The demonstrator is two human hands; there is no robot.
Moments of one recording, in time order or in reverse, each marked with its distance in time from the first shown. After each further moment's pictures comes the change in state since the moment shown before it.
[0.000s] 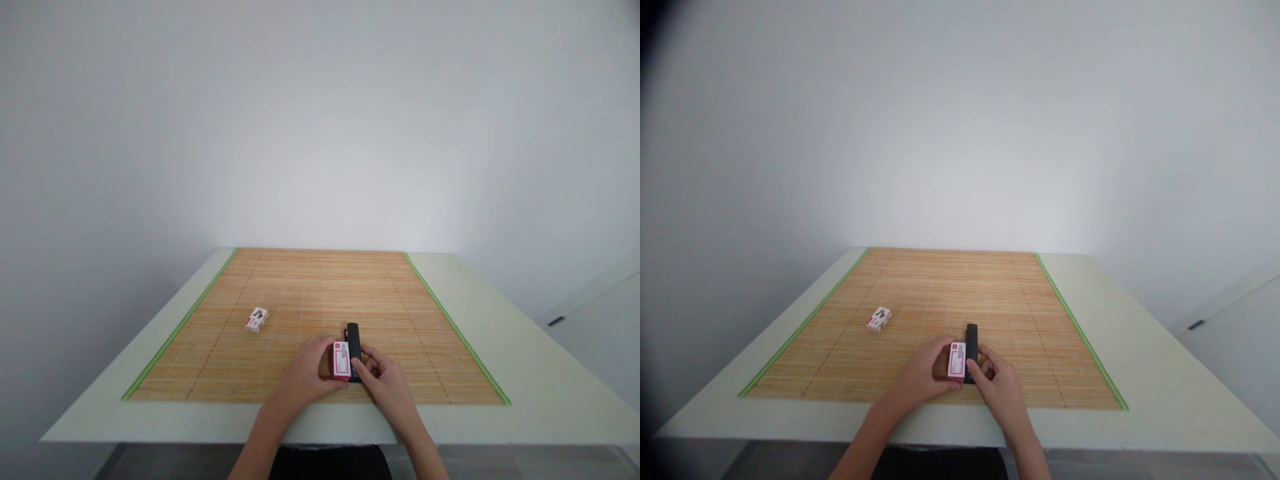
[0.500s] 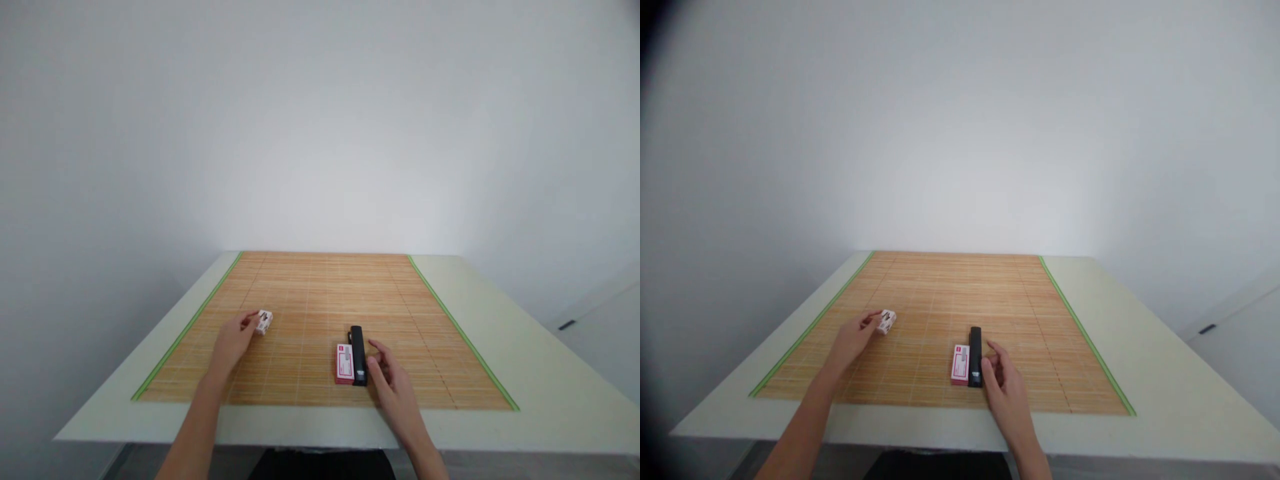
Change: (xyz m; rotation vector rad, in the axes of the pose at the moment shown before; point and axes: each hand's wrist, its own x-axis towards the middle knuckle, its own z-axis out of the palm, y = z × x) left_hand -0.009 -0.093 -0.156 0.203 0.461 -0.536; right_hand -0.012 -0.005 0.001 0.070 0.114 -0.036
